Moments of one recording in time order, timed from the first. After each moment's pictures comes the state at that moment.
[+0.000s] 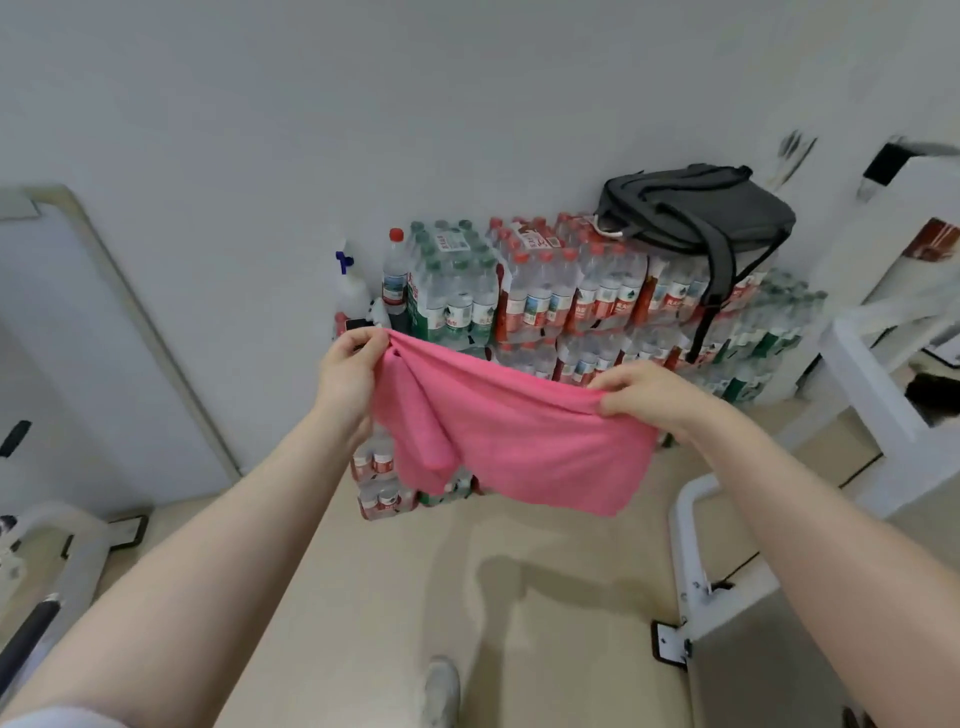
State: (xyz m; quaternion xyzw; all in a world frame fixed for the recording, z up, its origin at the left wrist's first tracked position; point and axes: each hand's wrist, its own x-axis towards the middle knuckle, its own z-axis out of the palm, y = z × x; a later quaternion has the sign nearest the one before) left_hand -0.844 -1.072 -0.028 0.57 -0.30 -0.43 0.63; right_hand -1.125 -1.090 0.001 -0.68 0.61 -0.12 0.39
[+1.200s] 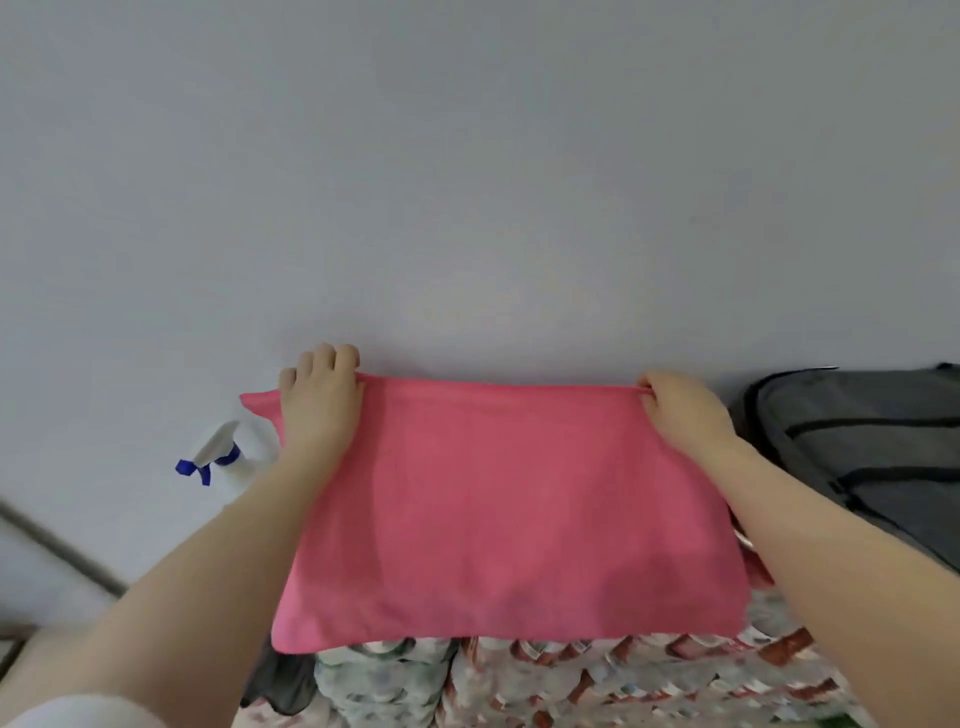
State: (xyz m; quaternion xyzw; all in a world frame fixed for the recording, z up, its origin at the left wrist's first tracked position) left_hand -0.790 -1.669 -0.072 0.82 -0.50 0.13 0.22; right_hand -1.130 -1.800 -0.044 -0.81 0.57 -0.09 0.03
